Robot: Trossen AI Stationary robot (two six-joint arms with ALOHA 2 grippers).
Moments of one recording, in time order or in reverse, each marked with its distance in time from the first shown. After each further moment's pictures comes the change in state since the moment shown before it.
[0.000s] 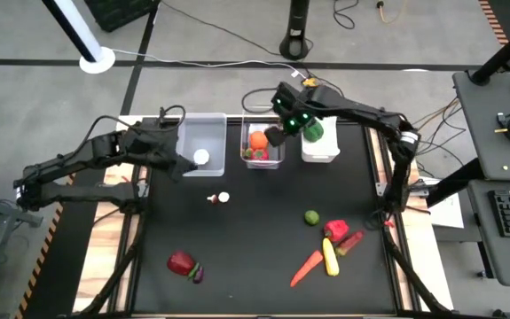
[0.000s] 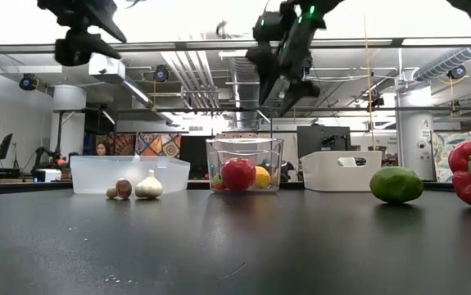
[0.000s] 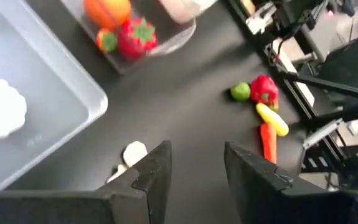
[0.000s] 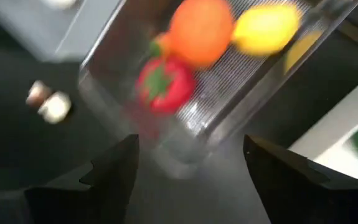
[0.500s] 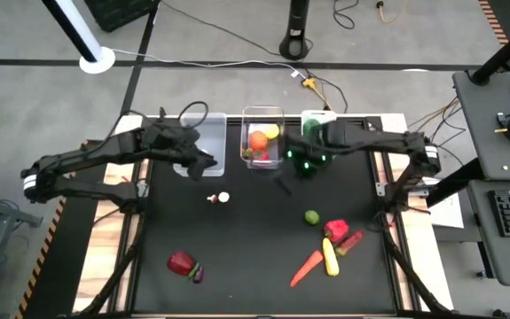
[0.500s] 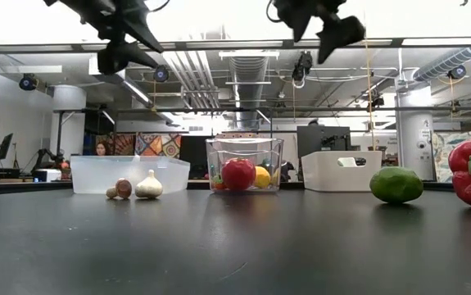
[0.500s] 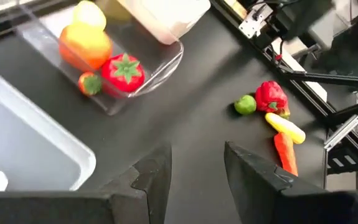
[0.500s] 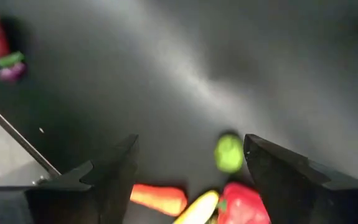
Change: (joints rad) left arm 0.000 0.193 0.014 0.218 -0.009 0.163; right arm 0.393 -0.174 -0.050 -0.233 0.007 0.334
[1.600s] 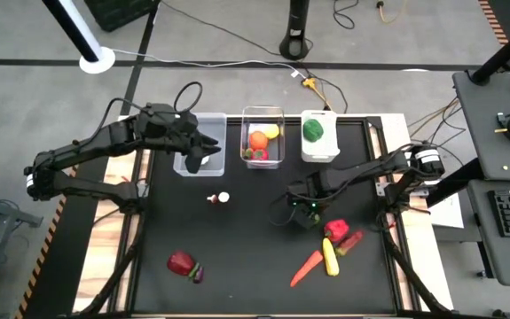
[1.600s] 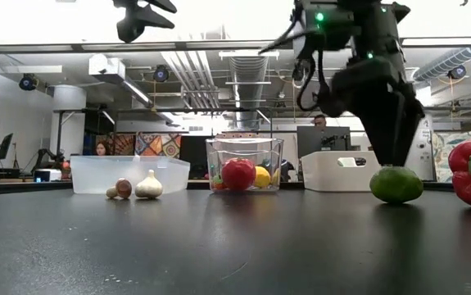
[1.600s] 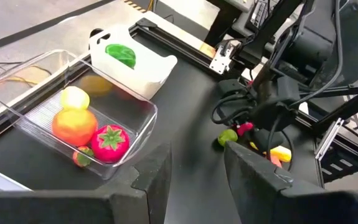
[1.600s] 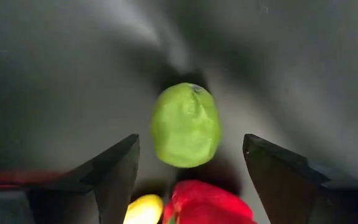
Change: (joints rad) left arm 0.000 0.049 0.206 -0.010 0.000 0.180; right arm 0.161 -0.011 -0.660 0.376 0.009 0.041
